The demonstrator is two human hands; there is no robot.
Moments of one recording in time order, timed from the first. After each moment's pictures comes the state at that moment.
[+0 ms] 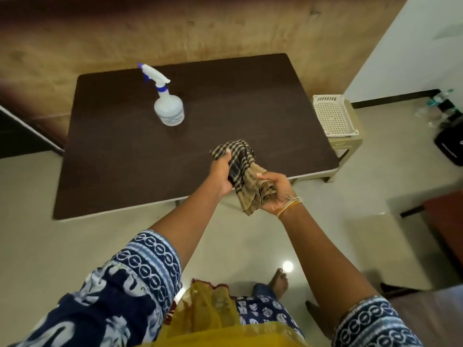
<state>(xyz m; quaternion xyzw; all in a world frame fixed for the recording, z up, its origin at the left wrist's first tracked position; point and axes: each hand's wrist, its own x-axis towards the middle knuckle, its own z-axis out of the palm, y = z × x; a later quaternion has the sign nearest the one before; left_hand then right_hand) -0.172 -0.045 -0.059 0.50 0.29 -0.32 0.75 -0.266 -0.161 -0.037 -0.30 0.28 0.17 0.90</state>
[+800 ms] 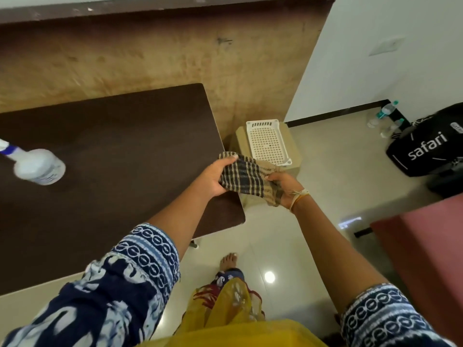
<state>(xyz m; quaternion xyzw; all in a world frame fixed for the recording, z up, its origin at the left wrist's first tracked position) -0.088 -0.393 -0.049 0.49 0.24 -0.43 0.72 -0.181 -0.559 -0.059 -0.49 0.43 0.07 0.76</state>
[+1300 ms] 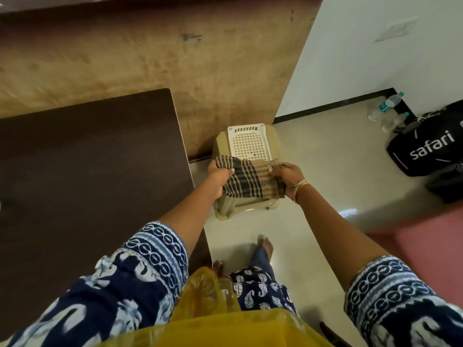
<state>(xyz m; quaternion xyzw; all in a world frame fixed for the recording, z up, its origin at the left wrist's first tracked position) 0.004 -0.544 -0.099 0.67 0.25 -0.36 0.60 -0.072 -0.718 -0.103 -0.57 0.44 0.07 0.69</state>
